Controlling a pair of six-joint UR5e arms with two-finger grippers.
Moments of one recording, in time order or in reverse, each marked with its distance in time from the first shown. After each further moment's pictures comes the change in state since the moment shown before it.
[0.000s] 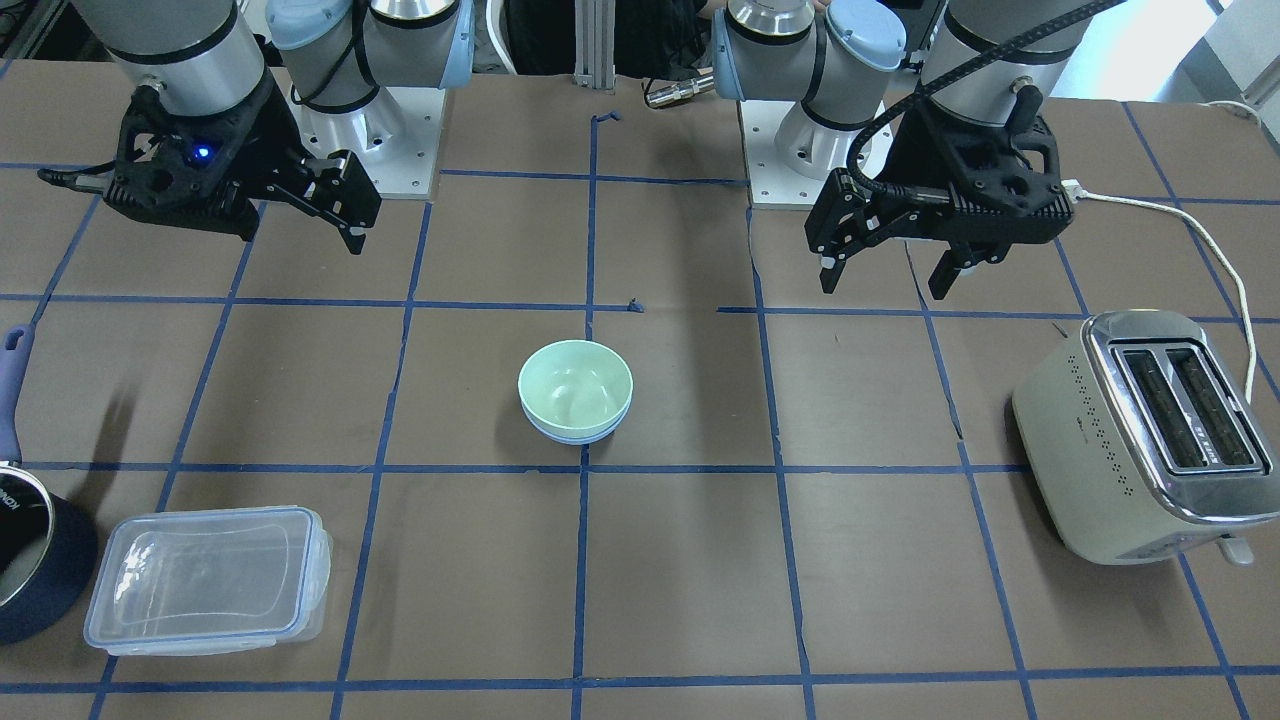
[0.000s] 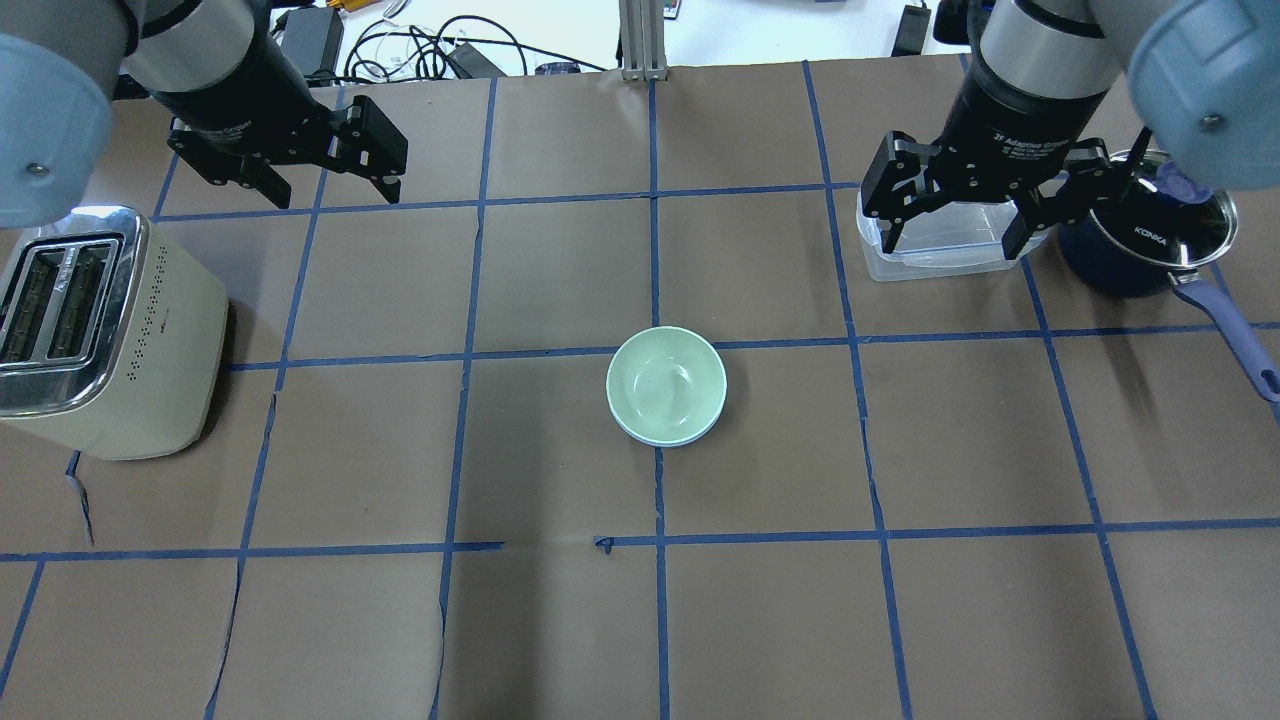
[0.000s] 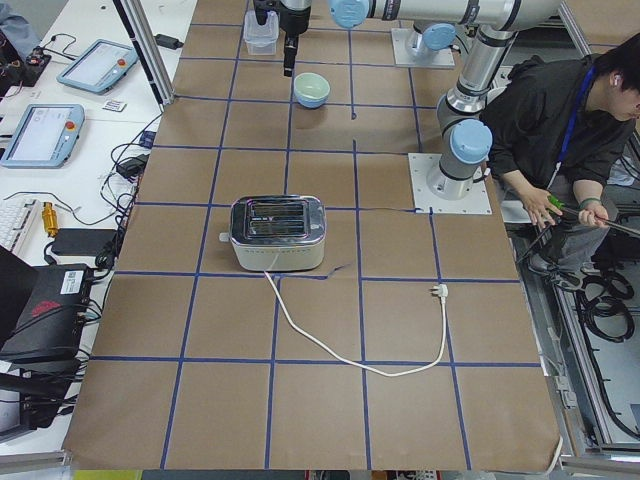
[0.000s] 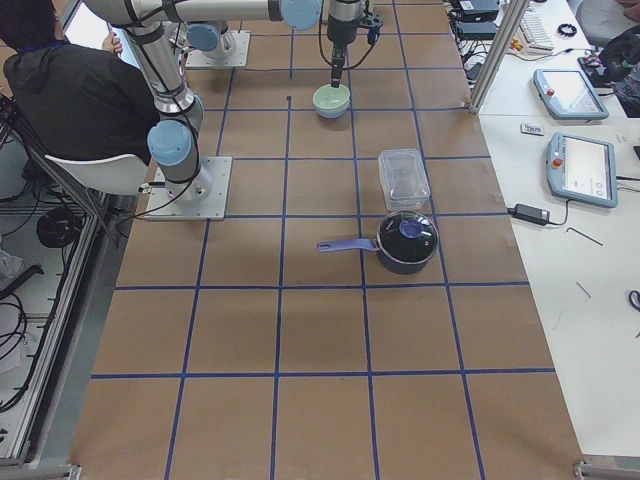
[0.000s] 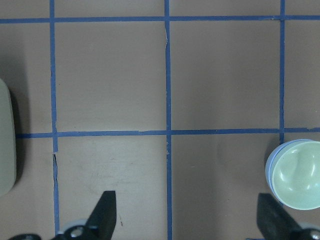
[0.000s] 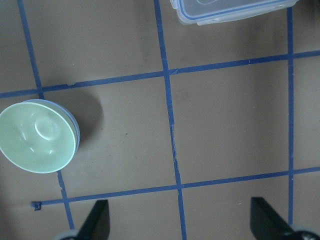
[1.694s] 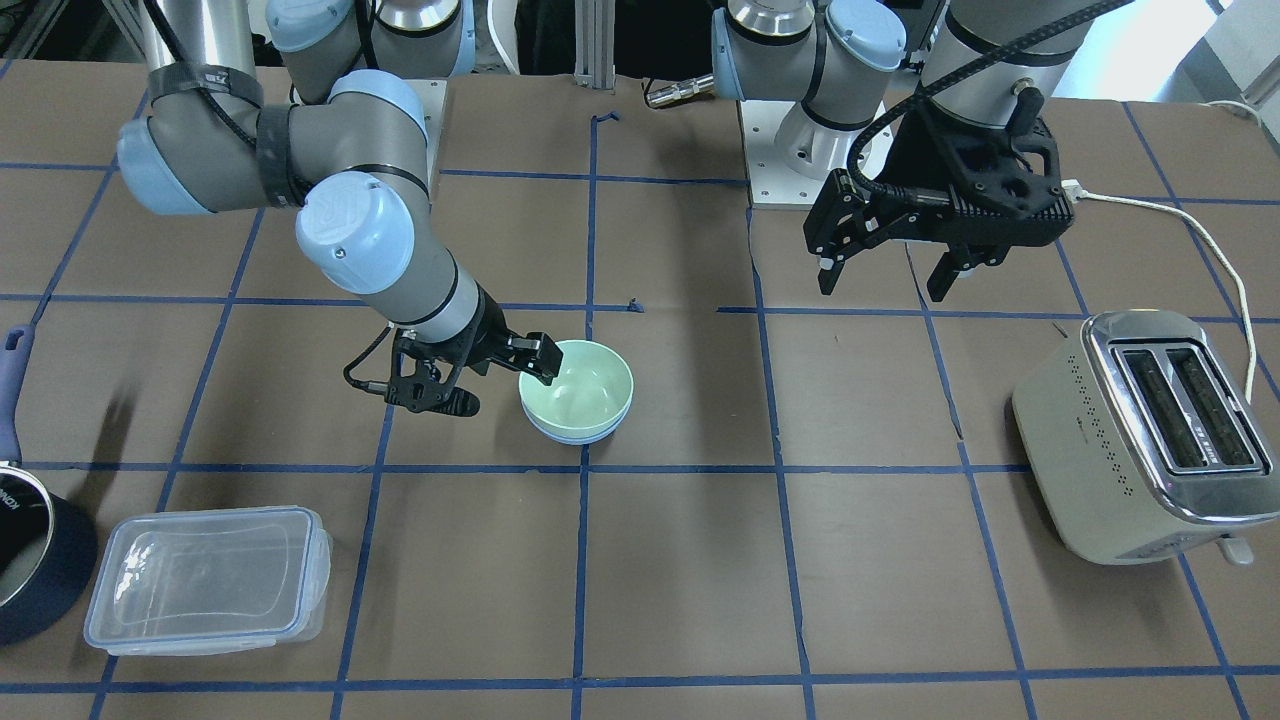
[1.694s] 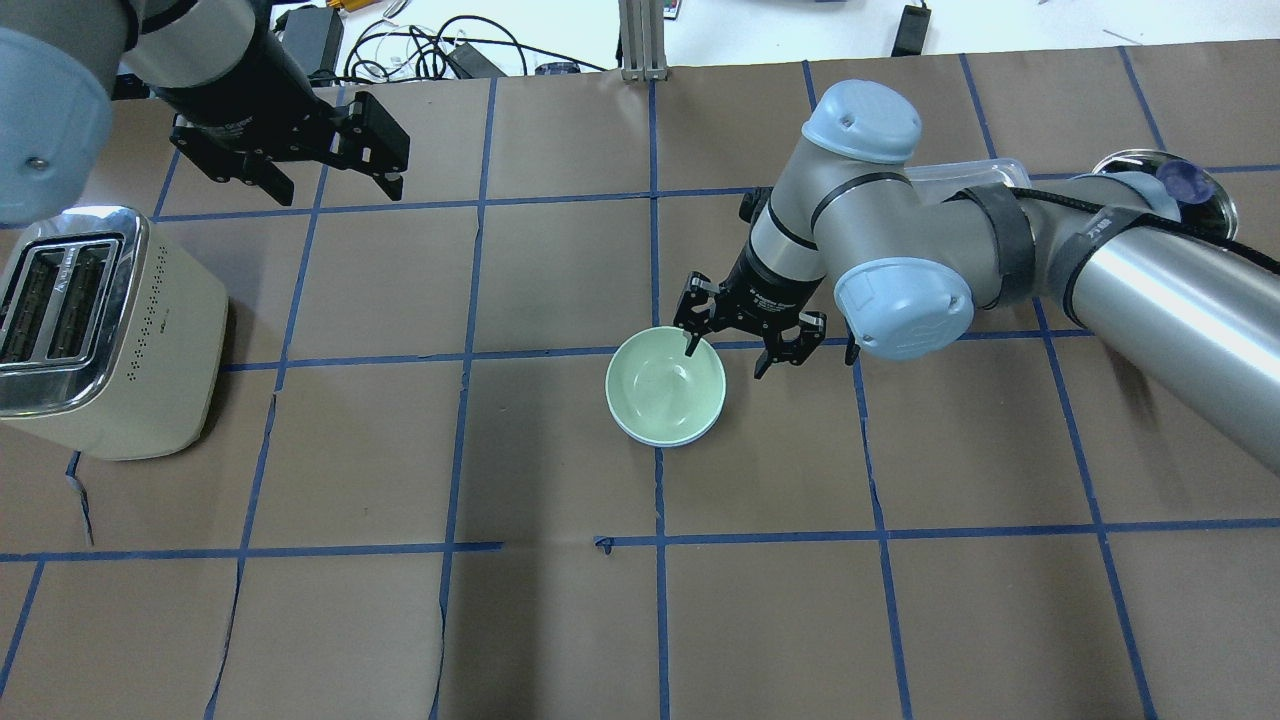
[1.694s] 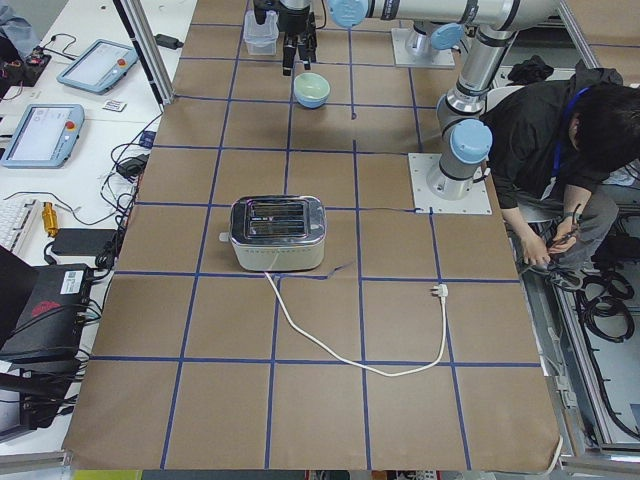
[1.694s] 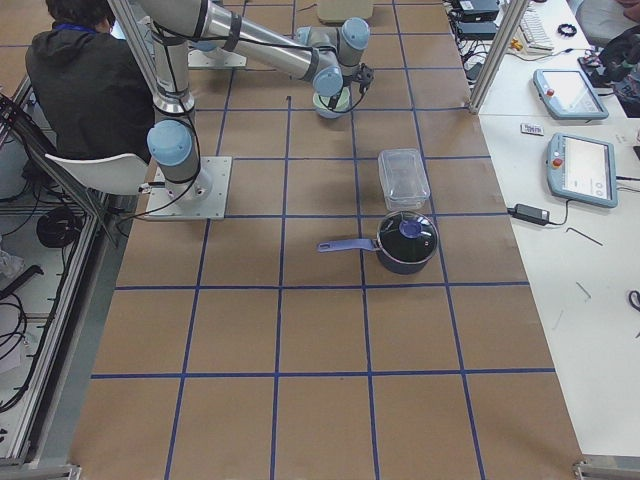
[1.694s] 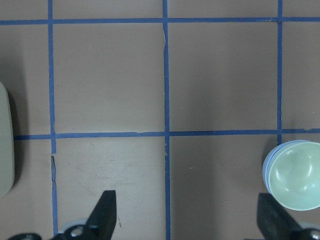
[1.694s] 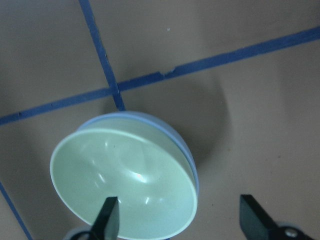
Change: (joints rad) left arm 0.000 -0.006 0.007 -0.002 -0.010 0.001; right arm 0.141 0.275 0.251 -0.522 0.294 0.293
